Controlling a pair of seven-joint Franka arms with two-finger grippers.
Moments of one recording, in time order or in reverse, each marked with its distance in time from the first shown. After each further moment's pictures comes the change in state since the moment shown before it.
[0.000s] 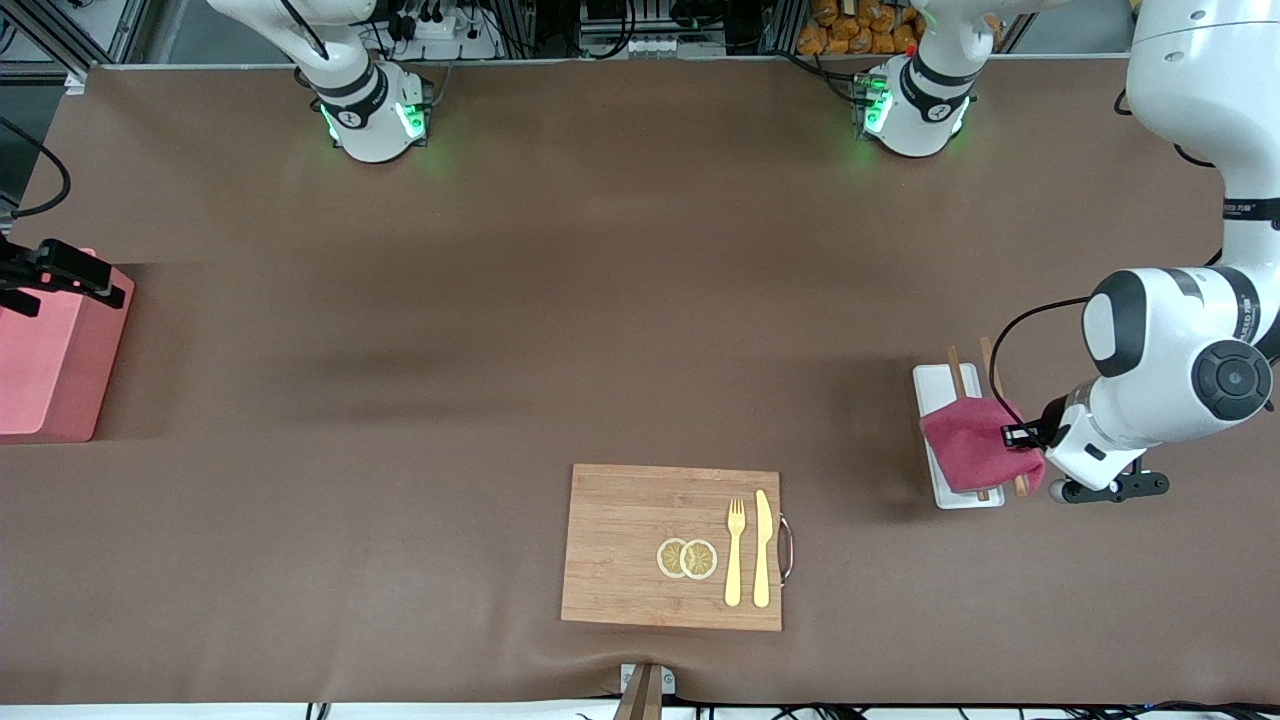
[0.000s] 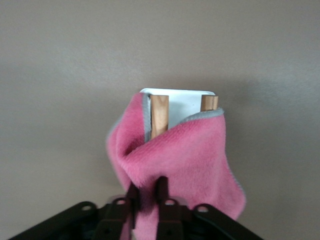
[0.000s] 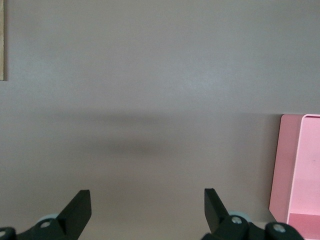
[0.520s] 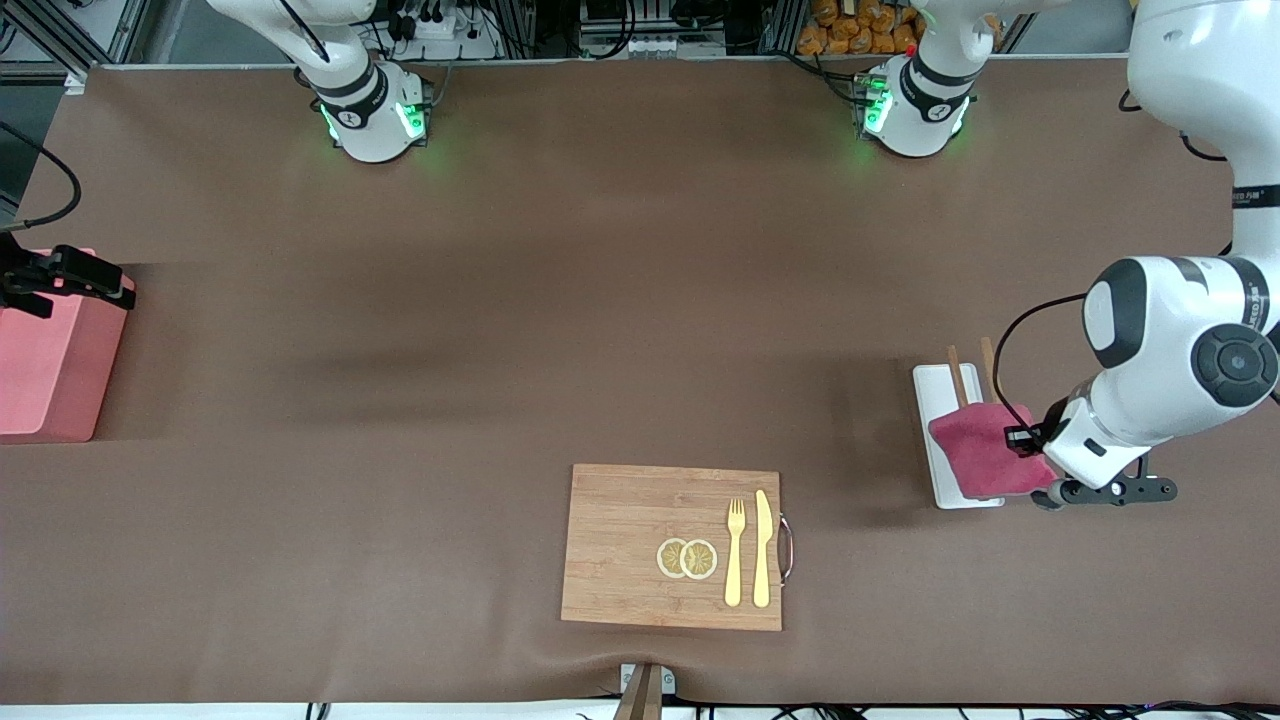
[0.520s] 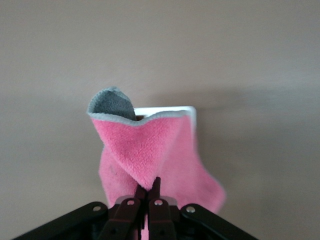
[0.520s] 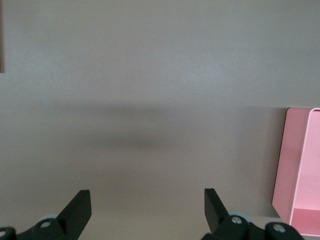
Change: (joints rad) left arm -0.003 -0.057 -0.063 0.026 0.022 0.005 0.036; right arm 0.000 0.020 0.000 -0.002 0.001 -0.023 0.000
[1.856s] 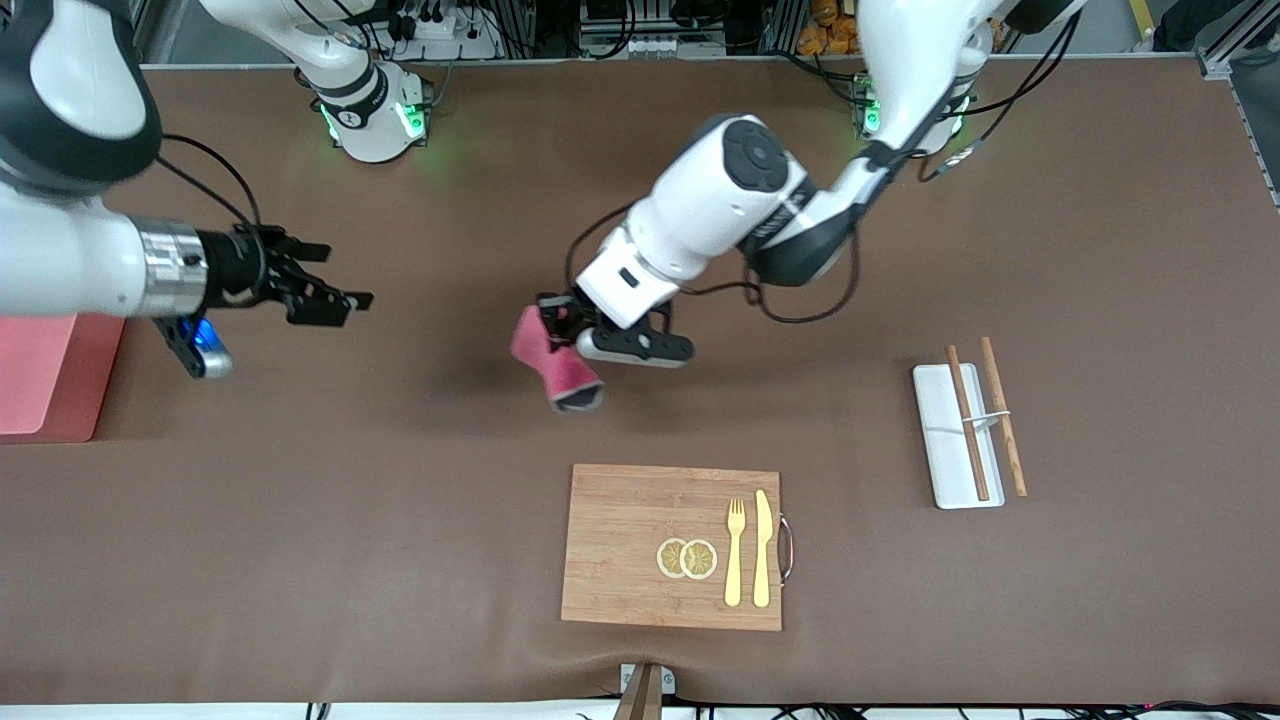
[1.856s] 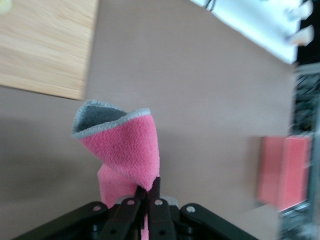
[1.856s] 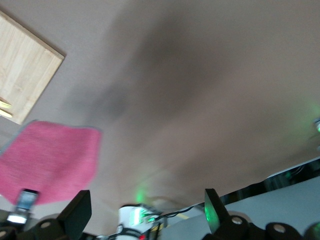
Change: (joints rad) left arm -0.494 0.194 -0.357 0.289 -0.214 0.432 -0.804; right arm 0.211 0.148 0.013 -0.006 0.547 -0.155 1.112
